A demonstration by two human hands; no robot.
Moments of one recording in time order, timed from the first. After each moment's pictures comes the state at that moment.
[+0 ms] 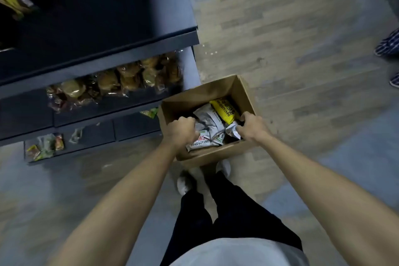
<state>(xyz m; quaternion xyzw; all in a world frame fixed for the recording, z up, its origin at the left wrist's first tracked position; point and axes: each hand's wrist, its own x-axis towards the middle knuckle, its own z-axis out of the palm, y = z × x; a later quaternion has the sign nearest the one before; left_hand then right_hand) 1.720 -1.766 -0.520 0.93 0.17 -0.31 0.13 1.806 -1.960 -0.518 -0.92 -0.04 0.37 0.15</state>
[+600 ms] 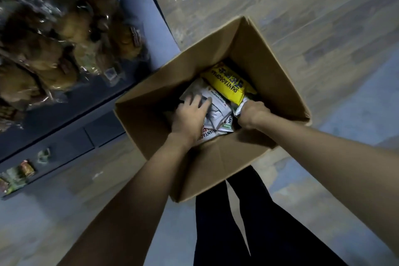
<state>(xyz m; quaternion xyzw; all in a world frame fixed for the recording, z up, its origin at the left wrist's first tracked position) 1.769 -1.754 -0.737 0.96 -0.09 -0.25 0.03 1.829 -1.918 -0.707 -0.87 0.09 0.48 0.02</state>
